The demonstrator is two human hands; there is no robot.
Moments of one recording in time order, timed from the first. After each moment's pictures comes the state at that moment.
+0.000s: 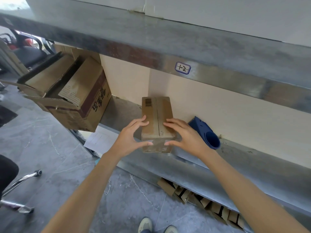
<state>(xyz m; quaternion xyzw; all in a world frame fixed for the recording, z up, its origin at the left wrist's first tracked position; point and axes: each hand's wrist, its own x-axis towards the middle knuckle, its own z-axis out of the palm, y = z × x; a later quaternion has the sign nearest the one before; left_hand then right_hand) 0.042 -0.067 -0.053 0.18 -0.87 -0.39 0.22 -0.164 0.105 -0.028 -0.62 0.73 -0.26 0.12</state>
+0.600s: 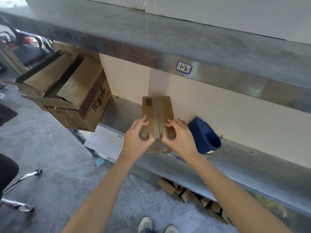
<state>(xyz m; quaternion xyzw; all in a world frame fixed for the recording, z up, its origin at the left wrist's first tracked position) 0.021 -0.028 -0.051 0.27 -0.82 -0.36 0.35 -0.127 0.088 -0.034 -0.49 0.78 -0.39 0.02</state>
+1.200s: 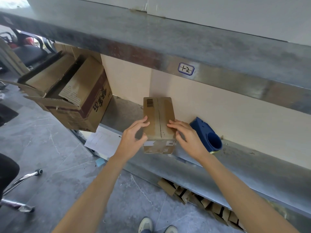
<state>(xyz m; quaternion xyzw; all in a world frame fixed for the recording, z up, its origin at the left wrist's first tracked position) 0.035 -0.049 -0.049 0.23 -0.83 -0.42 0.28 -0.160 0.104 -0.043 -0.56 0.74 -0.37 0.10</state>
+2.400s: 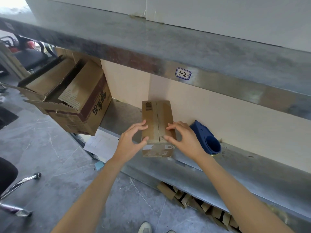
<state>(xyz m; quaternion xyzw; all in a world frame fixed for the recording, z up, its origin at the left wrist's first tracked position) 0.036 -0.052 -0.050 0.22 -0.83 -0.42 0.30 -0.157 0.097 -0.030 -0.53 0.75 -0.37 0.13</state>
